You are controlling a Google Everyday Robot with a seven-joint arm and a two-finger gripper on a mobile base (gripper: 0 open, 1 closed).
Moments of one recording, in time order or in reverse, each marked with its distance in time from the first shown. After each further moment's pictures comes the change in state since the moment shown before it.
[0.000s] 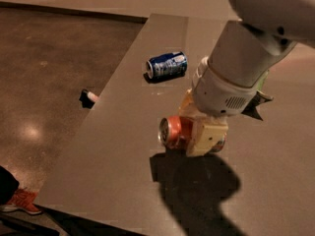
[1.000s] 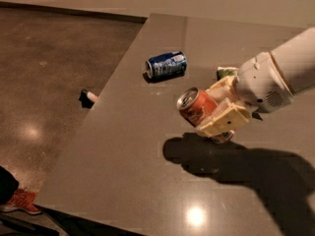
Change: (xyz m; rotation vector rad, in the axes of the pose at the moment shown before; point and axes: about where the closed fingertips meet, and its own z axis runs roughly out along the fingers) arm 0.032 -0.030 -0.029 0.145 -0.450 0.299
